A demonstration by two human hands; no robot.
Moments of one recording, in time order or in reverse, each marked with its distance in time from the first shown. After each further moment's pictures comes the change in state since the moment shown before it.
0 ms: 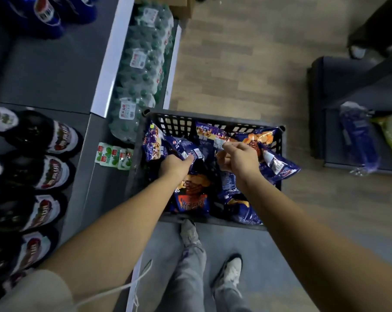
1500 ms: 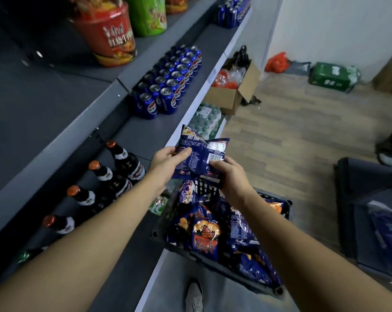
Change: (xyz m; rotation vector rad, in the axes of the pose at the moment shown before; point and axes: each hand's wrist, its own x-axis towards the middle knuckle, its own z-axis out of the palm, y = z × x) left_hand -0.176 0.072 -0.167 -0.633 0.203 0.505; right_hand -0.104 -0.112 0.033 0.179 -0.651 -0.248
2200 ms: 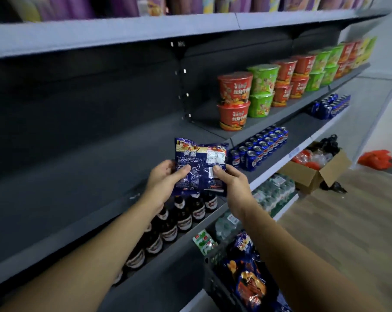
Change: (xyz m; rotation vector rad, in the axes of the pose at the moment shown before) left_hand -0.208 0.085 -0.149 -0.120 0.516 0.313; right_hand -0.113 -0.046 0.188 -0.168 -0.524 -0.165
